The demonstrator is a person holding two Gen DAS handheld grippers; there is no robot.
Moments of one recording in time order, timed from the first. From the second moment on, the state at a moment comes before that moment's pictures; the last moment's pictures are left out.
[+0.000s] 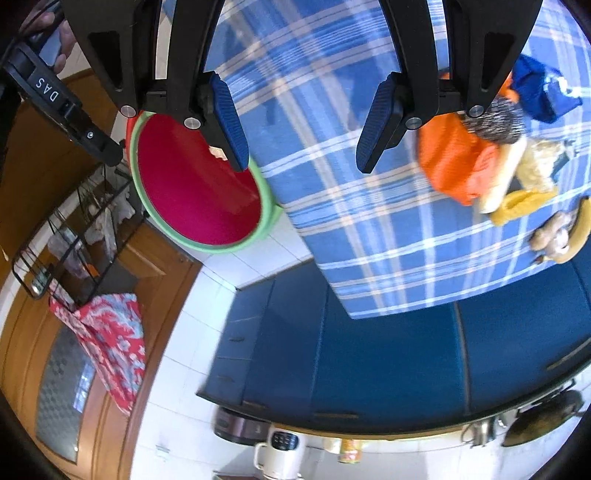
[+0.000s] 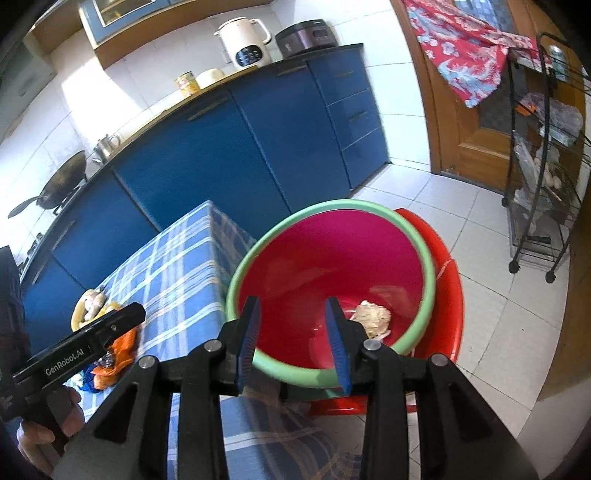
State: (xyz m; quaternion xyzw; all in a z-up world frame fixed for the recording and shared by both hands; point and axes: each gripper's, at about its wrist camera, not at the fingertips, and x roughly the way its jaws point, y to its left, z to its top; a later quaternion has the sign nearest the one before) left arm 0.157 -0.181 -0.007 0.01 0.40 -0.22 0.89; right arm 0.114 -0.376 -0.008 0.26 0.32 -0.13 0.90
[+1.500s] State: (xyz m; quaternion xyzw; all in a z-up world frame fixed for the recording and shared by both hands) left arm 0.236 0.075 -0.042 -0.01 0.43 -0.04 0.90; right arm 0.226 -0.176 0.004 0.15 0.39 0.02 0.91
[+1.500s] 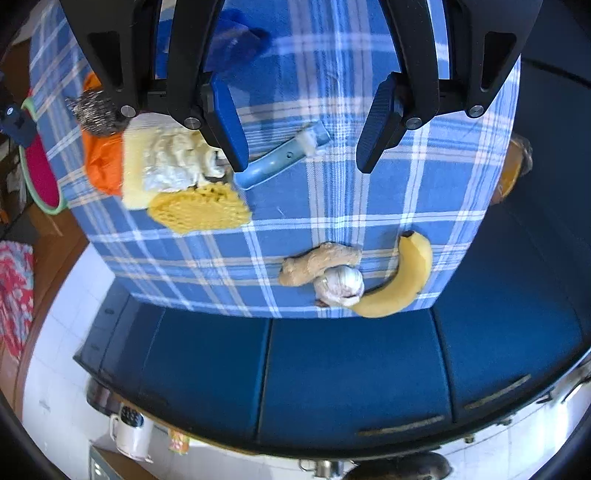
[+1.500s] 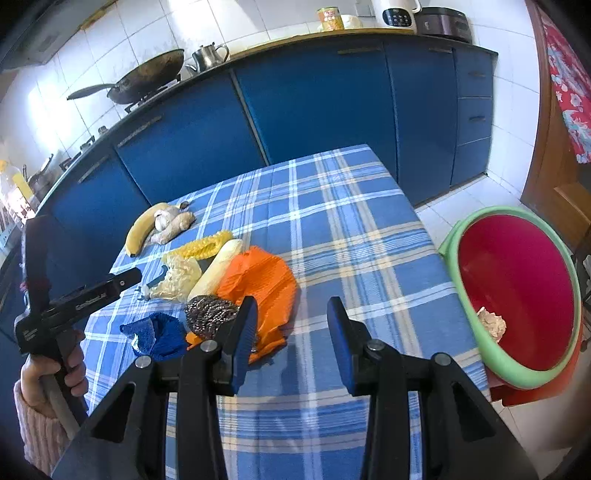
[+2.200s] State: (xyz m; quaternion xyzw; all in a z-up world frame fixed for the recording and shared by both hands) left arm 0.254 0.076 -0.076 0.00 0.45 -0.08 0.89; right arm 0.236 -0.153 -0.003 0.13 0.40 0.04 0.91
